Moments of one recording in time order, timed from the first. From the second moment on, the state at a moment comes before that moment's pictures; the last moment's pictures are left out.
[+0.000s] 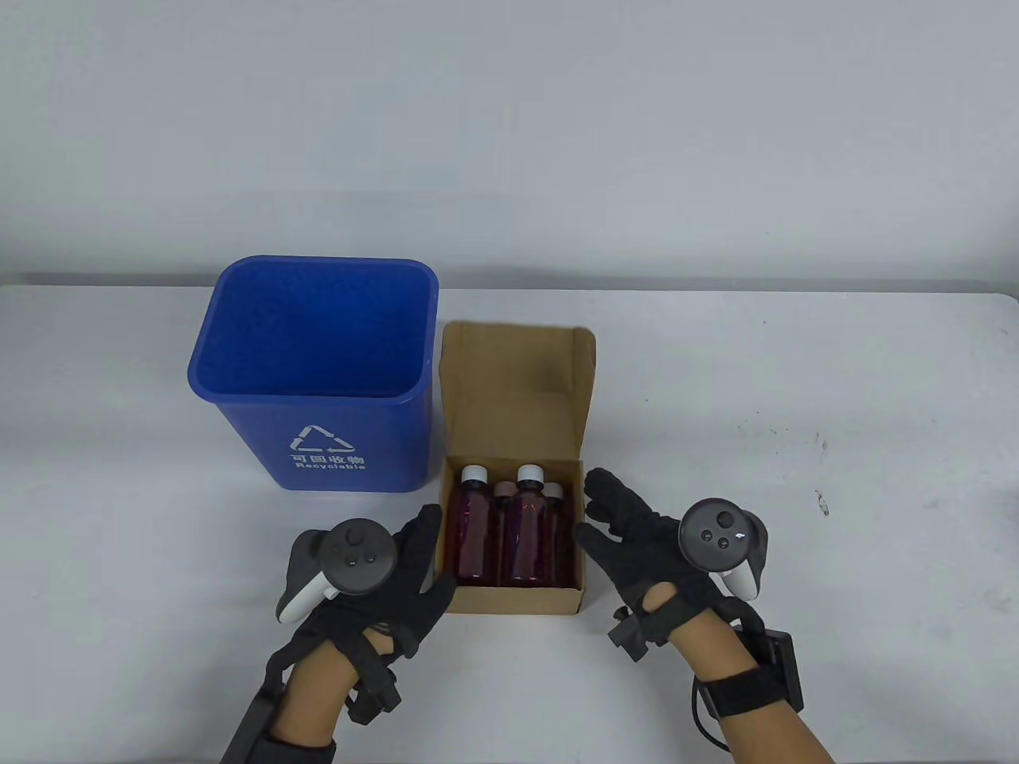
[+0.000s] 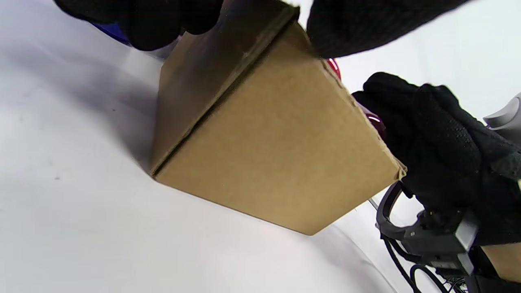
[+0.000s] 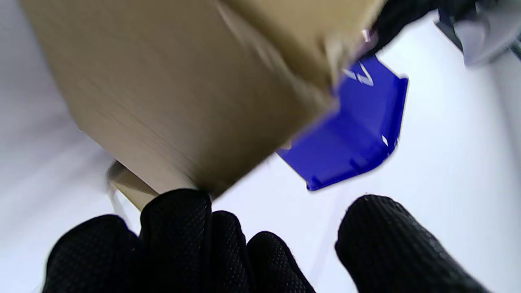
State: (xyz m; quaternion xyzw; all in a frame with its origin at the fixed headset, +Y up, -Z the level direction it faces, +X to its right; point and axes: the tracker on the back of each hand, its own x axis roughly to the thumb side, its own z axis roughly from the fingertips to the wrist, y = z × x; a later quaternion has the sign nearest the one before) left_hand -0.173 -0.733 -0.268 -0.16 -0.20 0.33 0.91; right_hand 0.152 -0.708 -0.299 0.24 -0.02 0.86 0.45
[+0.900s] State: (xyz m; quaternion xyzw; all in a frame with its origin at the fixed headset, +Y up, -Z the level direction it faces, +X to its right) left_hand -0.165 -0.720 -0.264 -0.07 -0.21 0.24 0.95; right_hand 0.126 -0.716 -0.281 0.25 0.06 0.91 0.32
